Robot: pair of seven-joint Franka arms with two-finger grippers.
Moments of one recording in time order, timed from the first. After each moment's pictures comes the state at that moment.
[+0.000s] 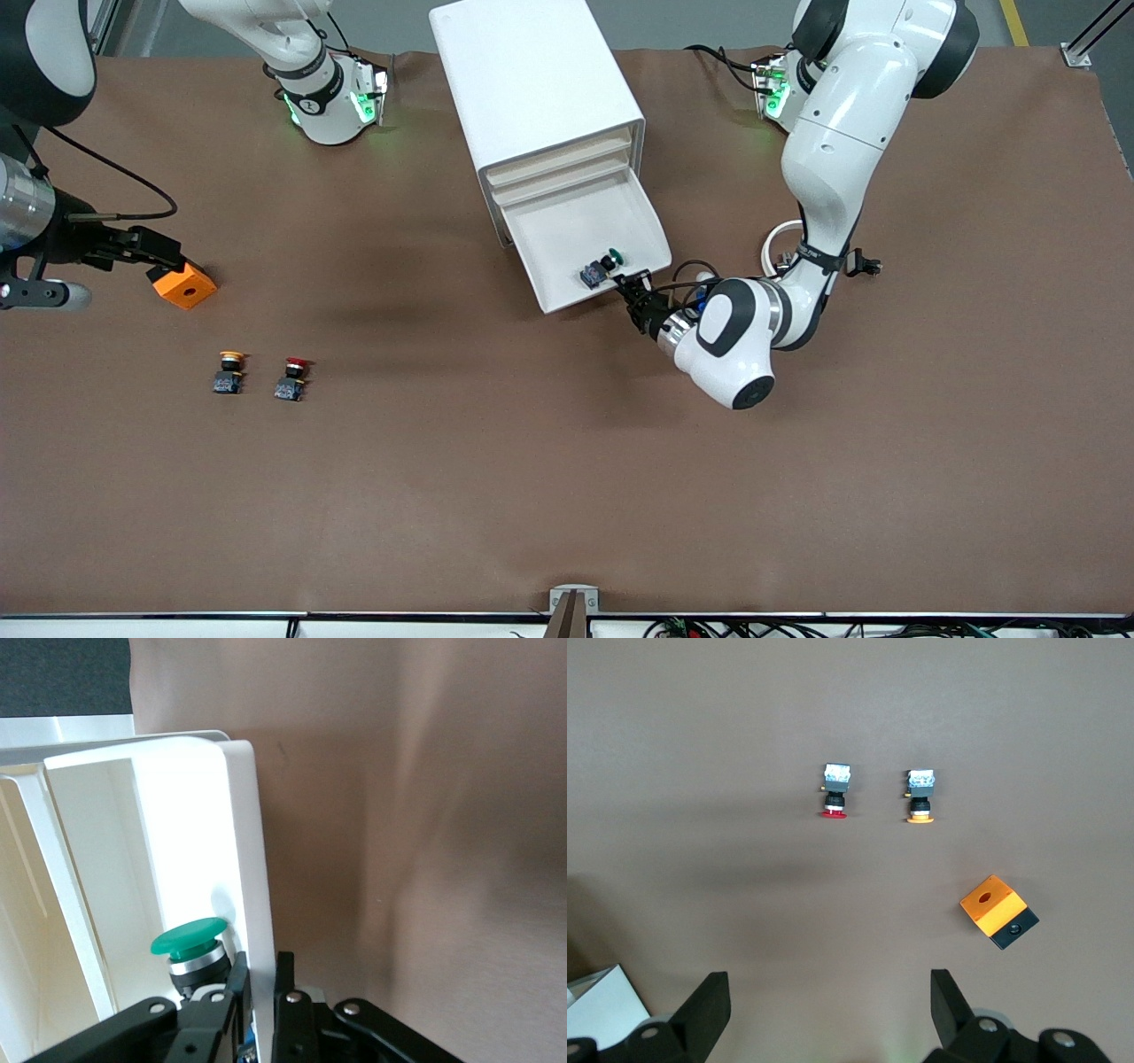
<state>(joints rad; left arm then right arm) -0.40 0.88 -0.06 -1.42 -0.79 1.63 -2.10 0.05 0.09 -0.06 -1.60 0.00 1.55 0.03</state>
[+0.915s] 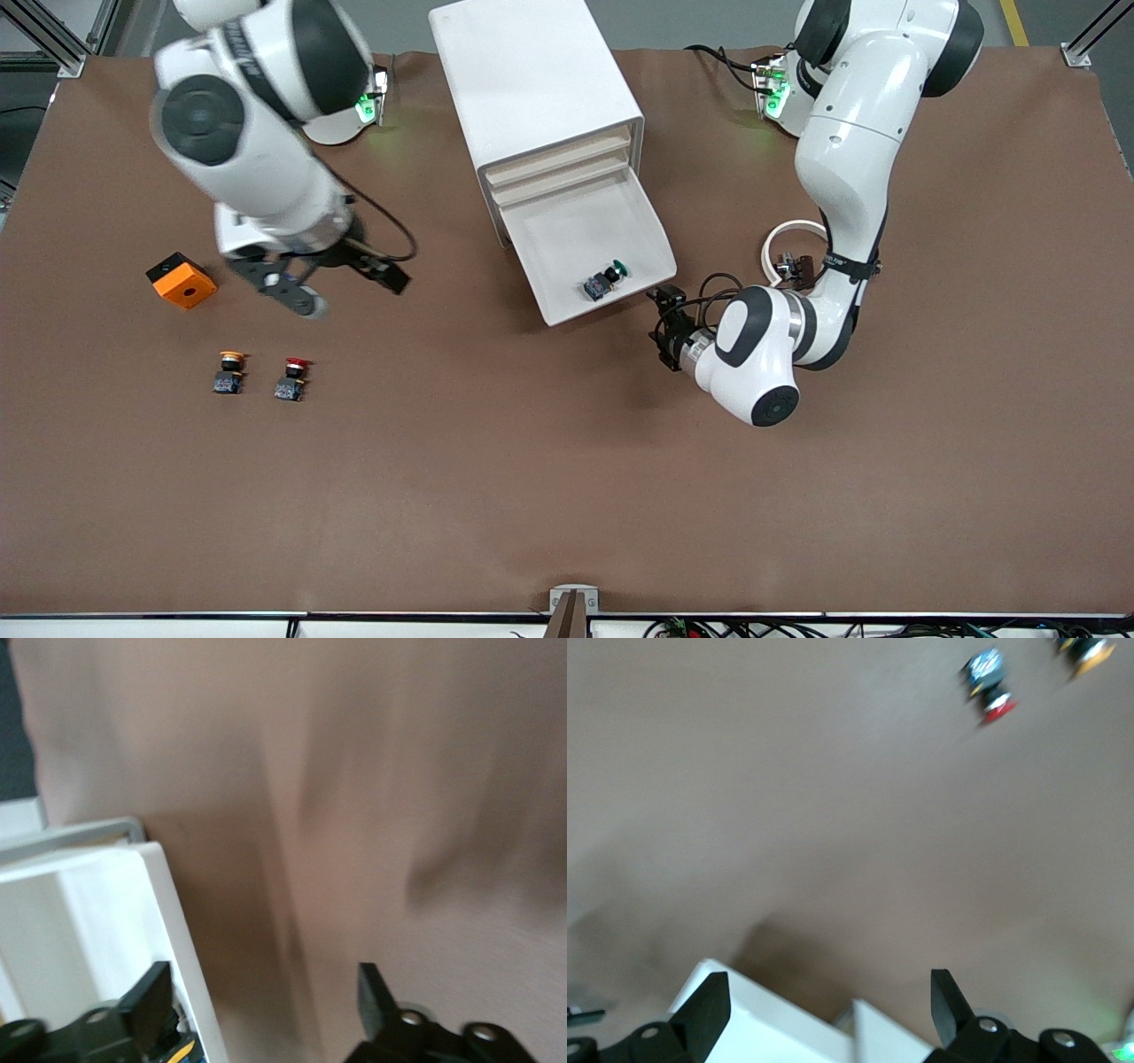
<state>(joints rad) -0.42 0.87 -0.01 -1.30 -0.52 1.63 -1.99 0.54 0.21 -0.05 -1.61 0.07 1.78 1.11</state>
